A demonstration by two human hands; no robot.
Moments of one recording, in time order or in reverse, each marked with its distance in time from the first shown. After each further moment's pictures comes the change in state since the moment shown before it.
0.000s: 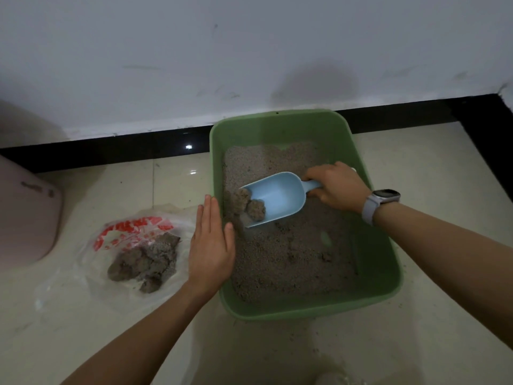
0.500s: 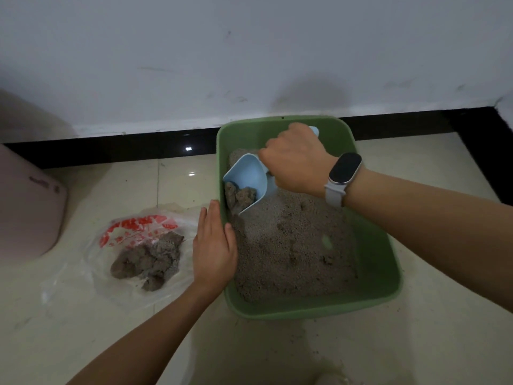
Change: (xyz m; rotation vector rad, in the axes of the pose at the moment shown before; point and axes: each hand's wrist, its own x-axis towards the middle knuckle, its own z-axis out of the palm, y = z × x) left_hand 0.004 -0.005 0.001 -0.070 0.096 -0.068; right_hand 0.045 -0.105 -0.069 -0.607 0.019 -0.267
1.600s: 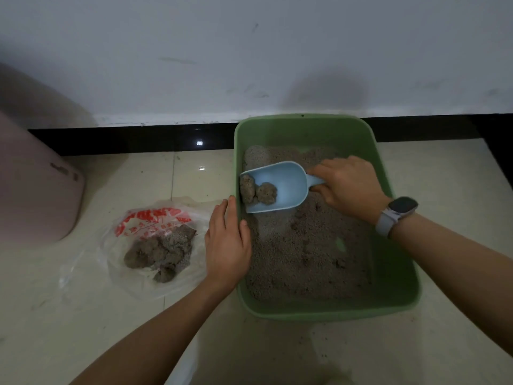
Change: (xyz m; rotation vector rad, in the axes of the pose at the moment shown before) left_hand 0.001 -0.004 0.000 0.037 0.023 -0.003; right_hand -0.040 0.014 0.089 0.399 0.356 0.169
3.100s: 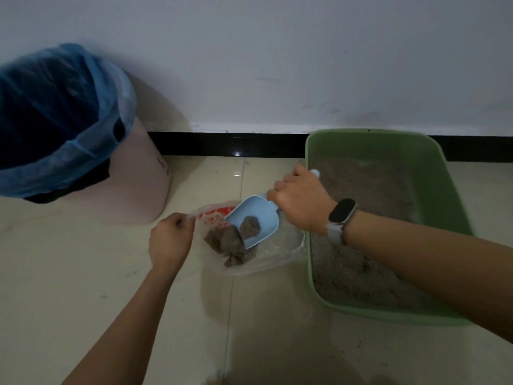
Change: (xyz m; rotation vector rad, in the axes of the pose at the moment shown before) left_hand -0.007 -0.125 -0.166 0.048 0.265 -0.455; right_hand 0.072 -0.183 -0.009 -0.239 -0.172 -0.389
